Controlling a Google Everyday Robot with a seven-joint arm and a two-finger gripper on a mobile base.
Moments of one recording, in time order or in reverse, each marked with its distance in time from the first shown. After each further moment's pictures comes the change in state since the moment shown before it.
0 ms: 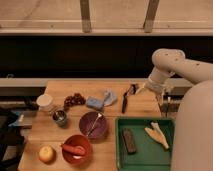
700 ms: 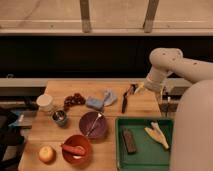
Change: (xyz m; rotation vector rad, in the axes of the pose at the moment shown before) arm 0.000 0.017 -0.002 0.020 -0.020 -0.087
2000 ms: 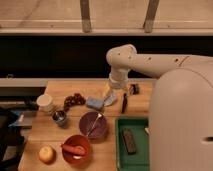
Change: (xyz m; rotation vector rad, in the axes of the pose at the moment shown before) arm 0.038 0.158 0.018 0.029 -0.028 -0.569
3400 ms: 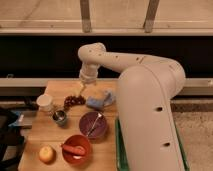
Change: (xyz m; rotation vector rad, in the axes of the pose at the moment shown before) arm -0.091 0.151 0.029 -0.152 -0.084 -0.559
